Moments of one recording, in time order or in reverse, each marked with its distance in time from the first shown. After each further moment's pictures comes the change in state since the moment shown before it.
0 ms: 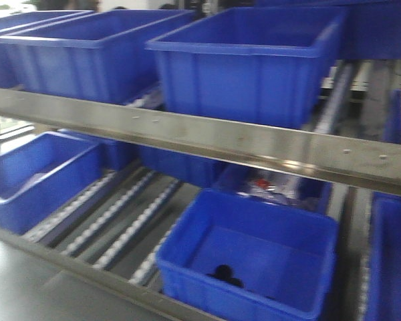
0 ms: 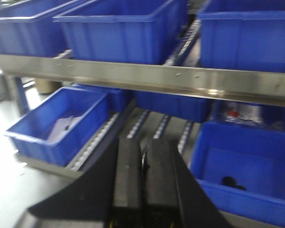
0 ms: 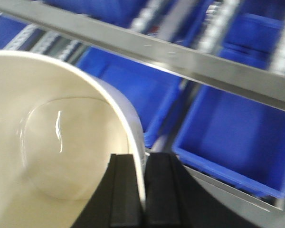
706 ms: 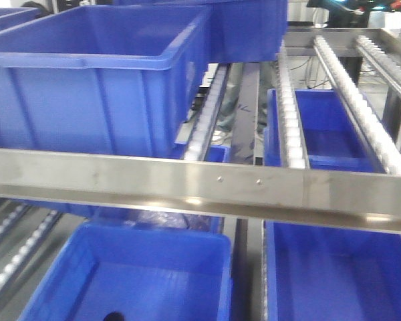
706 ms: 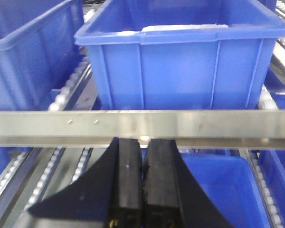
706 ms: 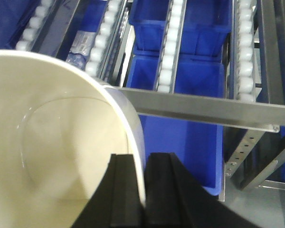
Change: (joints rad) left arm 0.000 0.000 0.000 0.000 0.000 0.000; right arm 0.000 0.000 0.000 0.007 0.000 0.000
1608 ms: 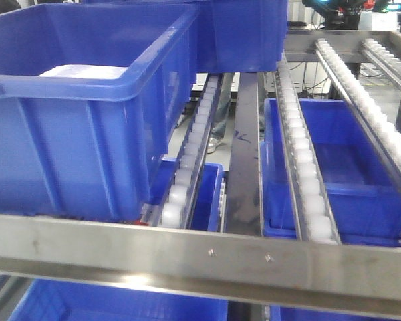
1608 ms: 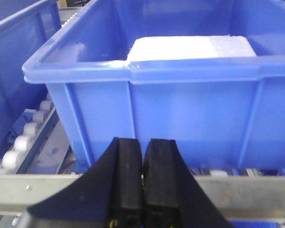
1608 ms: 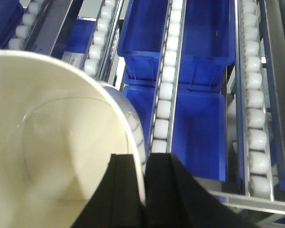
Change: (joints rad) left arm 0.000 0.000 0.000 0.000 0.000 0.000; right arm 0.000 0.000 0.000 0.000 0.000 0.000
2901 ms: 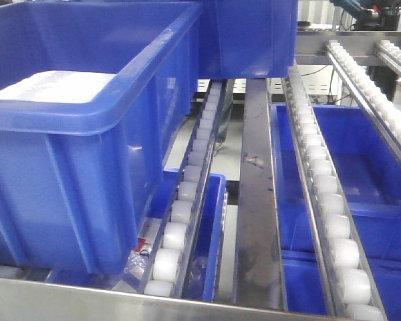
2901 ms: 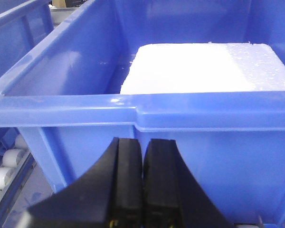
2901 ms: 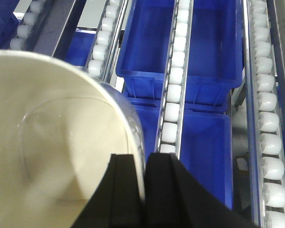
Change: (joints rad) left arm 0.000 0.000 0.000 0.000 0.000 0.000; right arm 0.000 0.000 0.000 0.000 -0.002 0.000
